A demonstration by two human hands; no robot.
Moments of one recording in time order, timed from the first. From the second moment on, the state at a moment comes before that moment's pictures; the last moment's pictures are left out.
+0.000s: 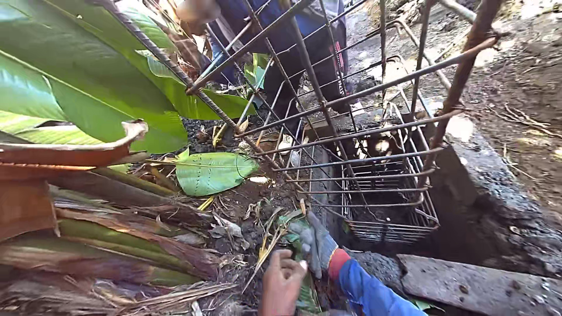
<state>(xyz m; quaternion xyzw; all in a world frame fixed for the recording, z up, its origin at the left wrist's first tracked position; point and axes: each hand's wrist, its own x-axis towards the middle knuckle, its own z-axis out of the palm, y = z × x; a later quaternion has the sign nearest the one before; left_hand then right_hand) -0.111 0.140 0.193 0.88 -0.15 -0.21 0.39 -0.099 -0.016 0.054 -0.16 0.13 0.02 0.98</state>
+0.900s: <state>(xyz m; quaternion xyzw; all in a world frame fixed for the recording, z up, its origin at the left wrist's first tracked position) -0.269 -0.073 0.257 0.75 -0.35 -0.39 0.41 -0.411 -0.195 0.222 -0.79 0.33 0.05 0.51</state>
